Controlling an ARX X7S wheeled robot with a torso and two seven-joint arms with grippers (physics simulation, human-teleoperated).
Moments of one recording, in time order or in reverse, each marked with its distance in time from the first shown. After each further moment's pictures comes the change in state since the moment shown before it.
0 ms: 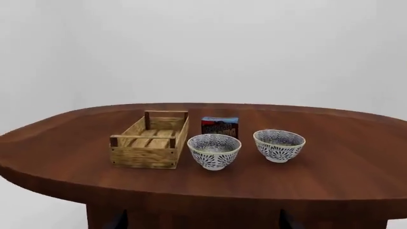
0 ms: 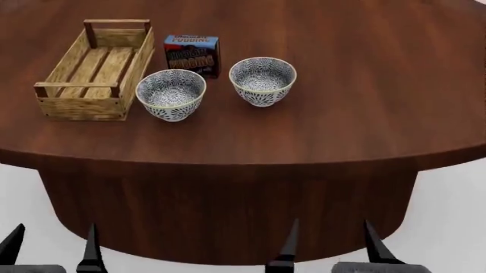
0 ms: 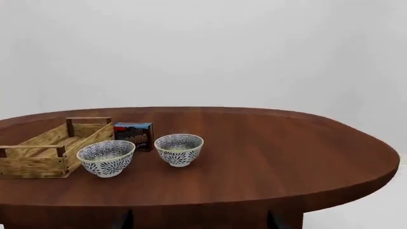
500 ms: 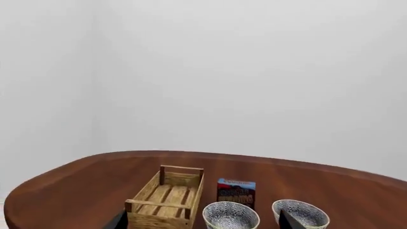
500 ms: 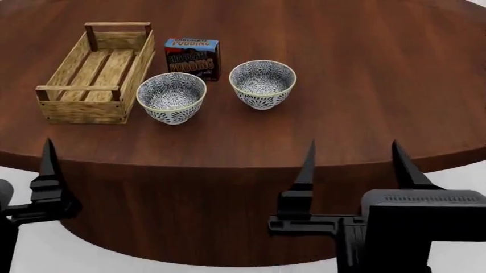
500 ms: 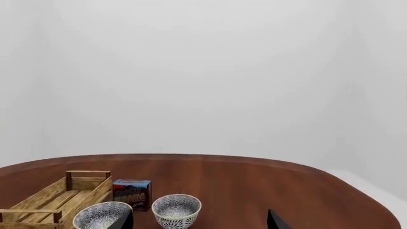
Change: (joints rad) left arm -0.225 -0.055 -0.050 0.194 -0.087 -0.254 -0.075; right arm 0.201 0.080 0.033 -0.355 0.092 0.398 0.032
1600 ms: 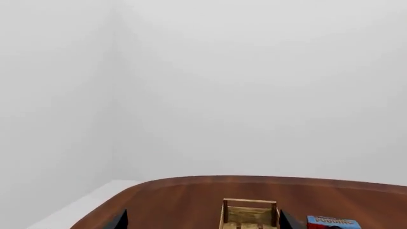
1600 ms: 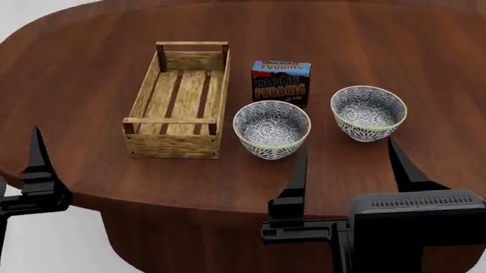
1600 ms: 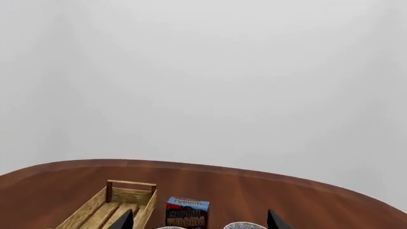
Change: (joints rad) left arm -0.011 -0.049 0.040 0.054 0.024 -0.001 -0.064; right arm -0.007 0.067 -0.058 -0.073 -0.009 0.034 0.029
